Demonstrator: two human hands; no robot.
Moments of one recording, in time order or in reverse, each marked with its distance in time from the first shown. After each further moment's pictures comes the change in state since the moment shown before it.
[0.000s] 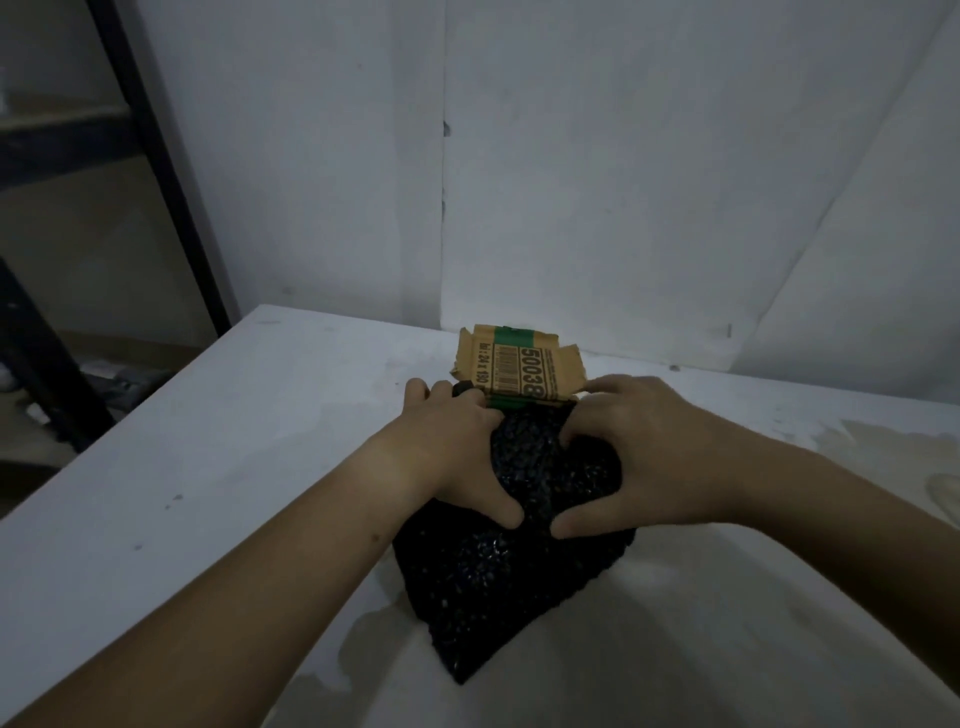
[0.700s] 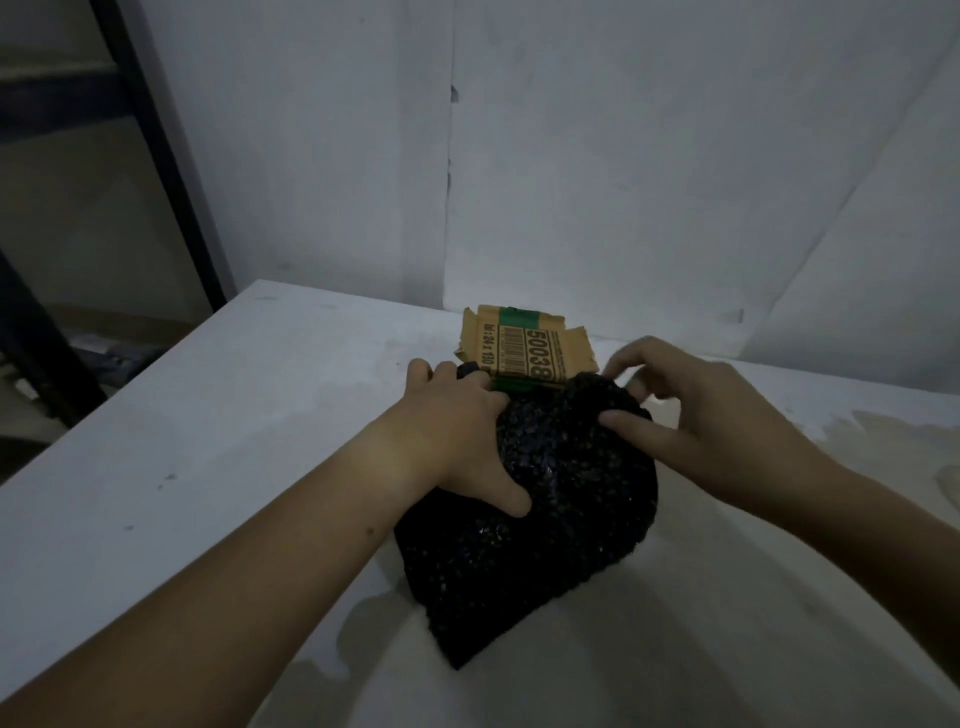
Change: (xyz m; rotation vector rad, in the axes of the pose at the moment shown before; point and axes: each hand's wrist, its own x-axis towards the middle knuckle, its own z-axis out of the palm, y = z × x) left_hand -0.001 -0.001 0.003 -0.011 0.008 0.004; right_hand -0.013 0.018 0.014 0.416 0.343 0.158
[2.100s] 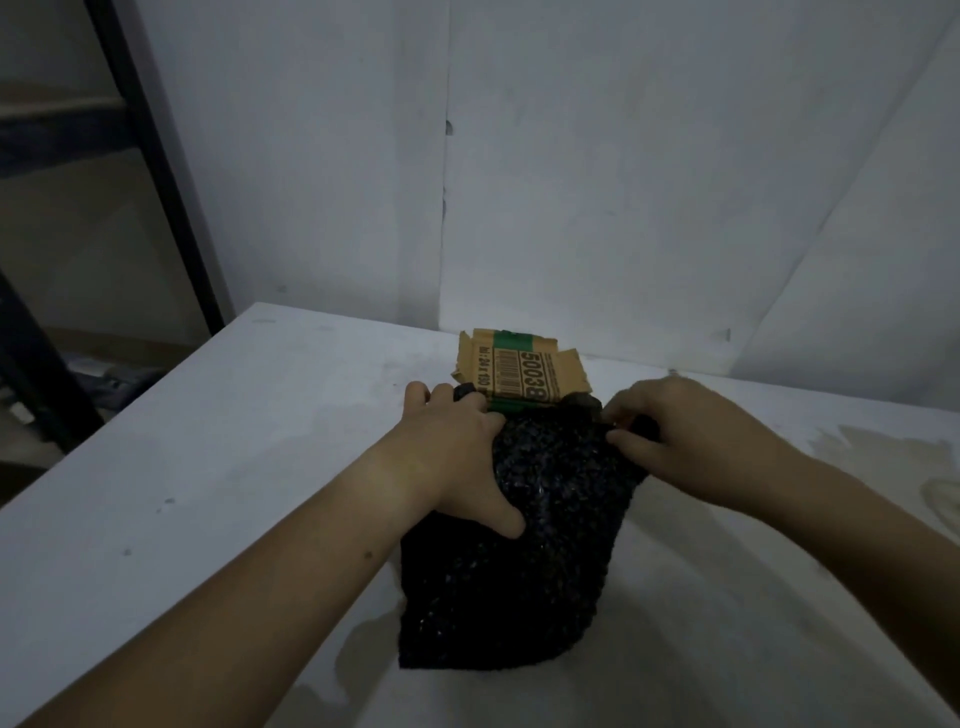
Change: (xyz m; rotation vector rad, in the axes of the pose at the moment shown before) left_hand 0.000 -0.002 0.004 -0.007 0.034 0.010; right_hand 0.013 0.009 -0.001 -0.324 -0.128 0.045
